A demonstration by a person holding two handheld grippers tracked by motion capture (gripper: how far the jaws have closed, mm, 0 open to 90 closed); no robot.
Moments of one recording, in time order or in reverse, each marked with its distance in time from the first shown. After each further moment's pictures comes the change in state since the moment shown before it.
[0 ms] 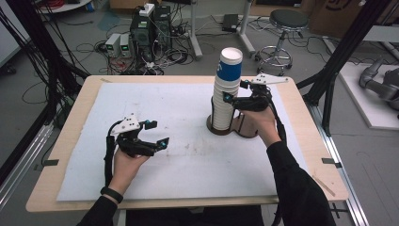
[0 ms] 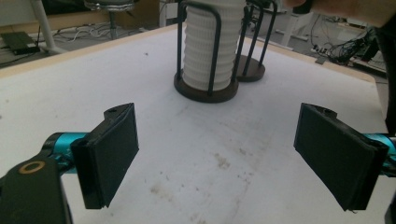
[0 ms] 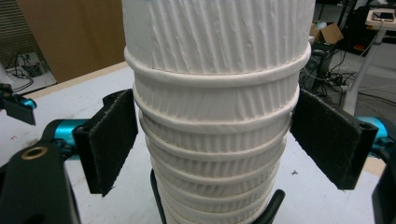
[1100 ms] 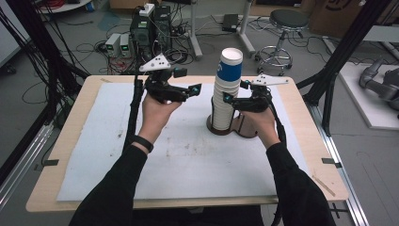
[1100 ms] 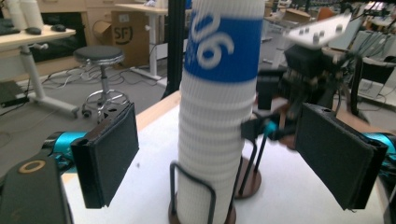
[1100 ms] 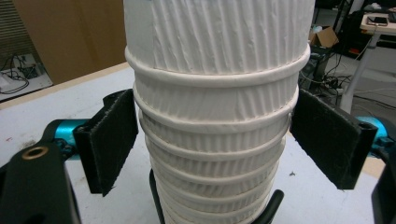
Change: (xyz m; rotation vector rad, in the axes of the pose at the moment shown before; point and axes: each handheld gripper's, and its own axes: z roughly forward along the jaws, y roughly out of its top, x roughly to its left) left arm 0.003 0.163 0.076 -0.111 -0.043 0.035; right arm 0.001 -0.002 -0.001 -0.015 -0.012 -0.007
